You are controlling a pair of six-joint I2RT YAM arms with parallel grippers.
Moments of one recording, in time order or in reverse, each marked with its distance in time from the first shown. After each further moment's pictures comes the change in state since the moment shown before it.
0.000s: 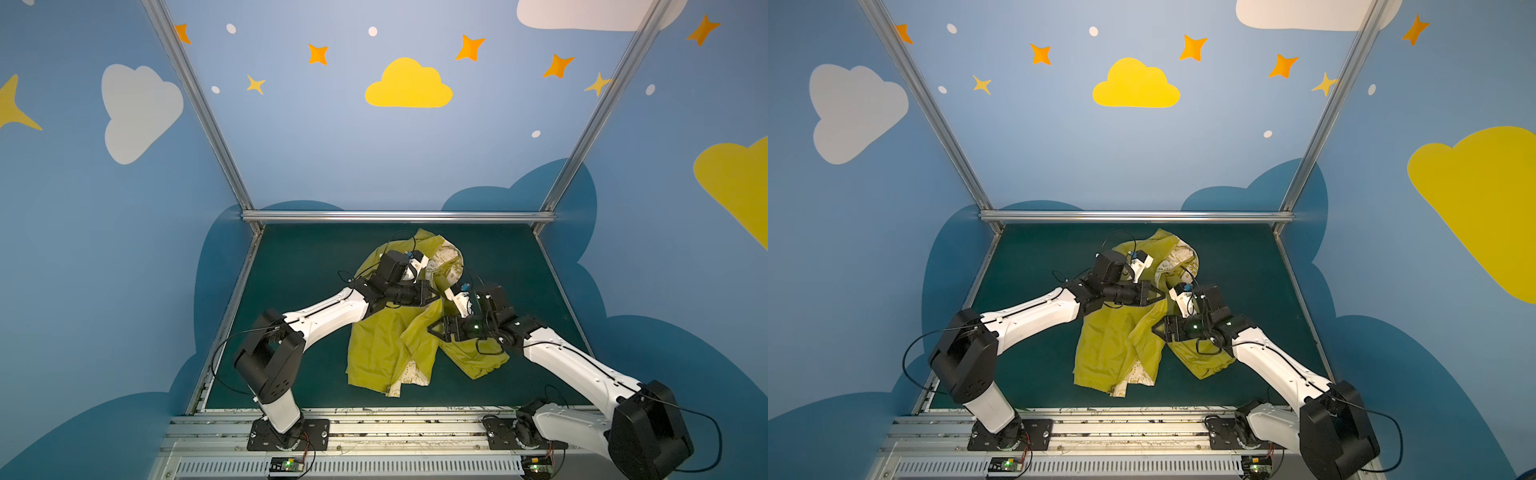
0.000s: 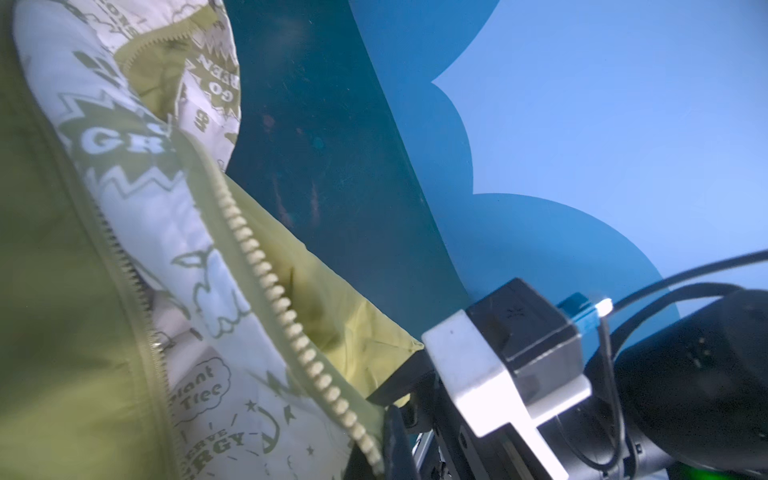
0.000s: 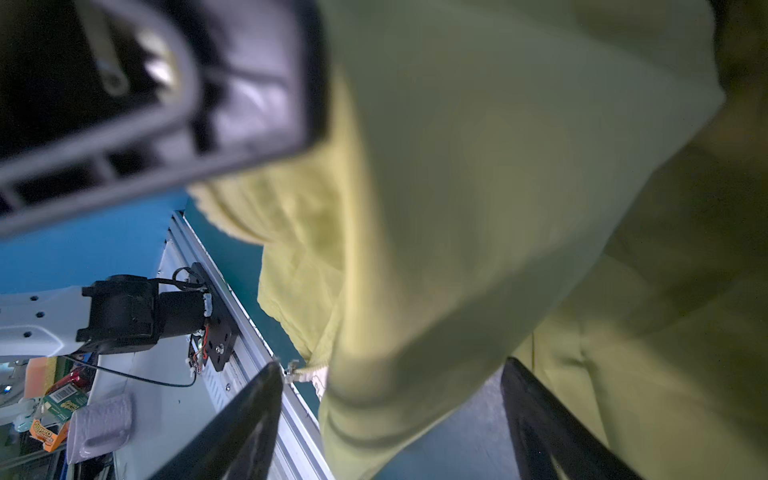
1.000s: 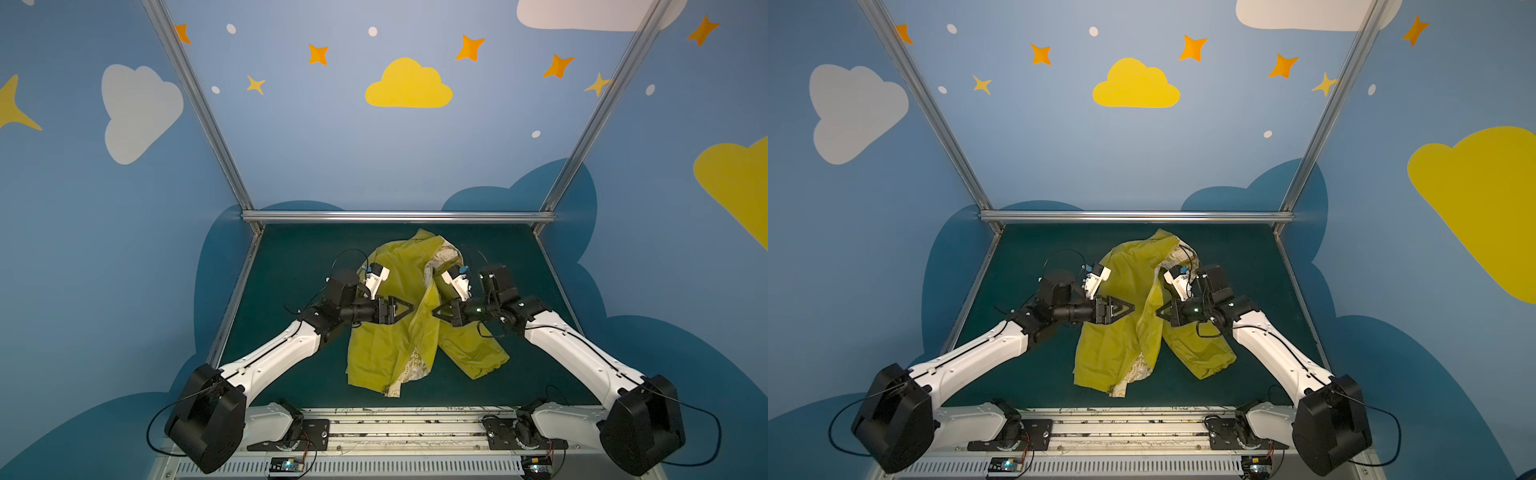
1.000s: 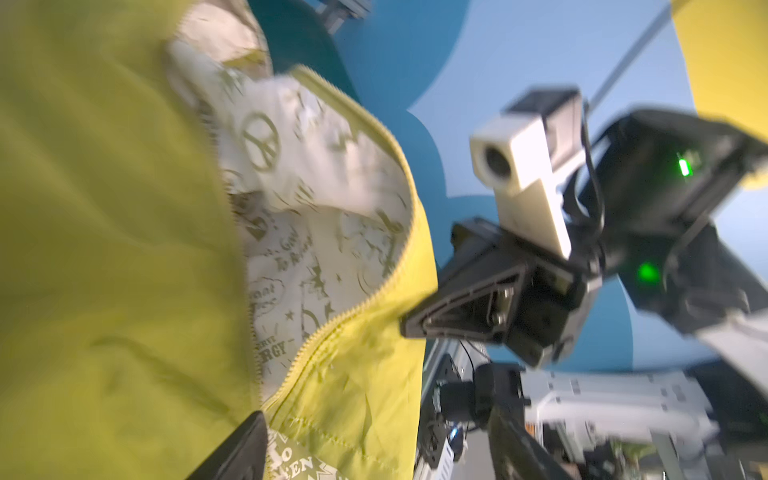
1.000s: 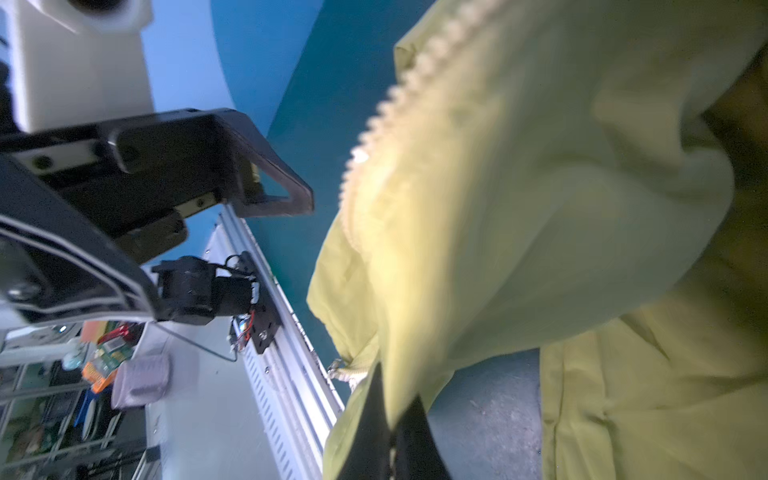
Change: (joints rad) left arm 0.143 -0.444 -0.445 0.119 0.146 0.069; right arm -0.062 0.047 0.209 -0.145 -0.192 -0.135
